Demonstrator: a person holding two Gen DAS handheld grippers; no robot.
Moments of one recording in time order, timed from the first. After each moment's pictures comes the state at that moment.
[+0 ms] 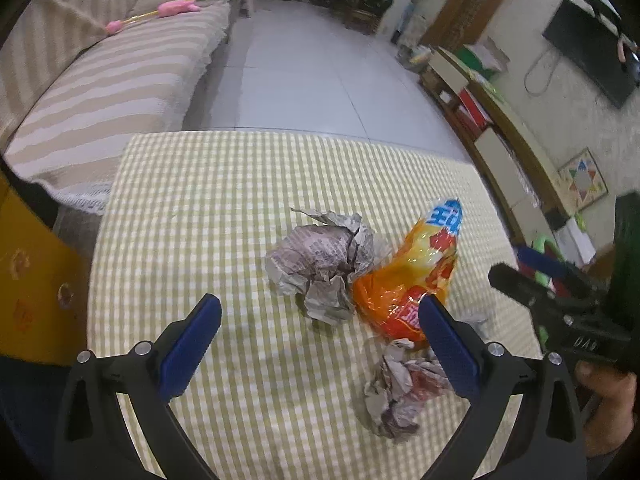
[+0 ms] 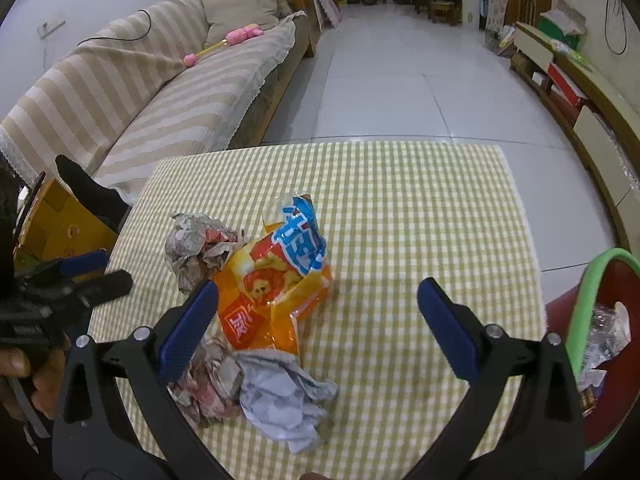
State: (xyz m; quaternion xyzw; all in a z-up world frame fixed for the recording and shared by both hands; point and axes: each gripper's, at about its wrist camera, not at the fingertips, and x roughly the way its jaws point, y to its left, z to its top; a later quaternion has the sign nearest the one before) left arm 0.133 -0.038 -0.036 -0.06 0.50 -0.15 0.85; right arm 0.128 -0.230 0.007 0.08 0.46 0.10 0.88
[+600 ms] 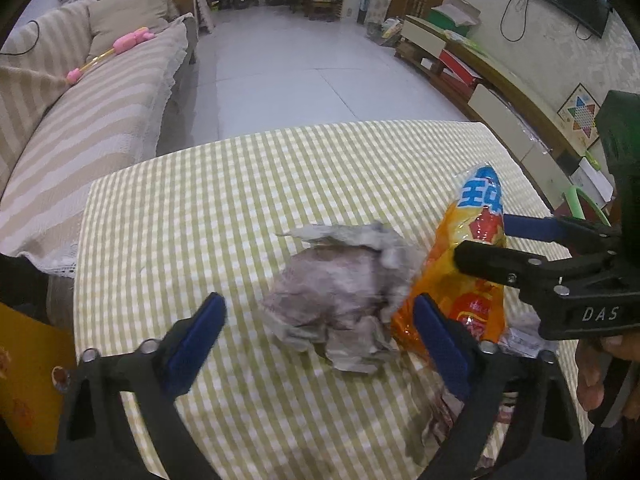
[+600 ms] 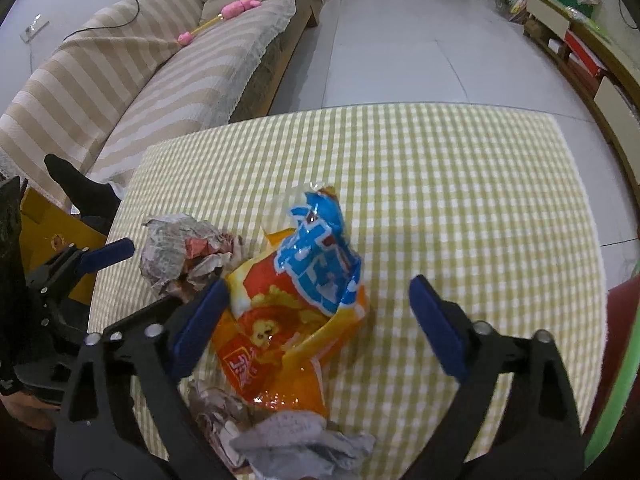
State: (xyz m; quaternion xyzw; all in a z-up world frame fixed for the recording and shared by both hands) left arm 0.173 -0.070 -0.069 0.04 0.49 -0.18 0.85; right arm 0.174 -0.201 -0.036 0.11 0.51 0.12 0.85
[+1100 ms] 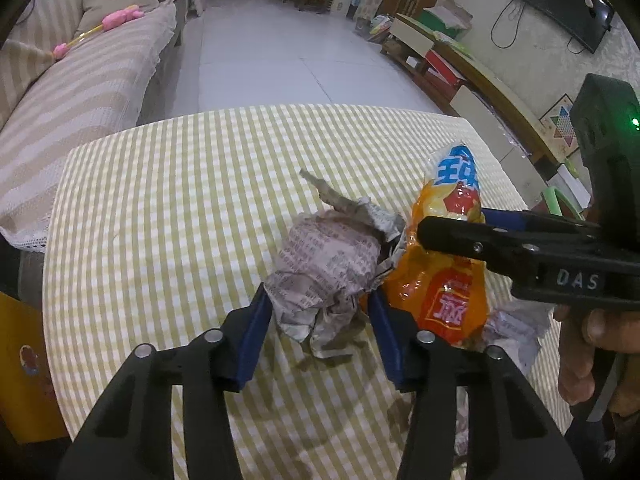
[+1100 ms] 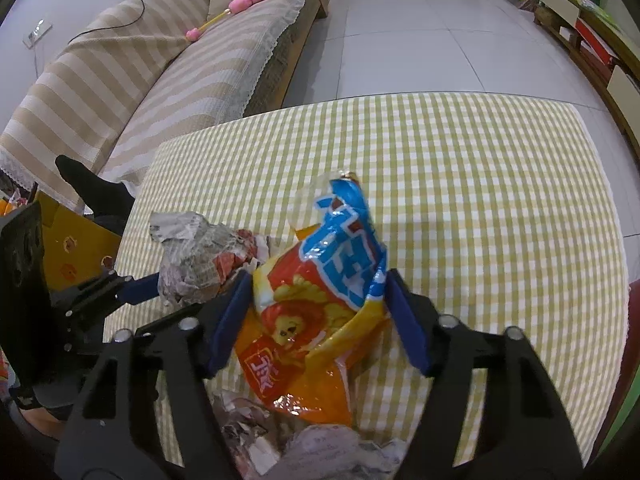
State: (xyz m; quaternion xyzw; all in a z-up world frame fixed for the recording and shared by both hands) left arm 0.155 -0.057 -0.084 0.00 0.51 -0.21 0.83; right arm 0.177 -0.186 -0.038 0.12 0.52 0.13 0.84
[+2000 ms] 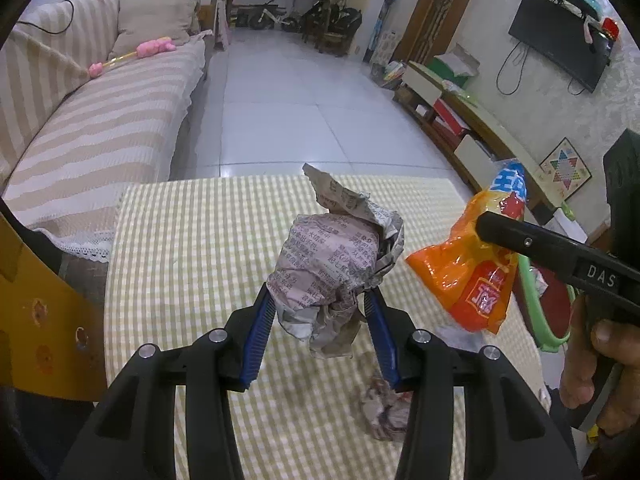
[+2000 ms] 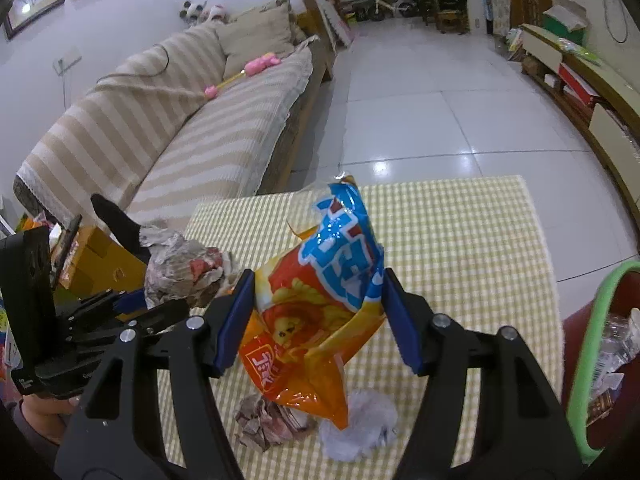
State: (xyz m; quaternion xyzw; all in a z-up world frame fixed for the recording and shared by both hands) left arm 0.112 -0.034 0.007 -0.04 0.45 -0.18 0.87; right arm 0.118 -0.237 0.055 0.13 0.41 0.12 0.89
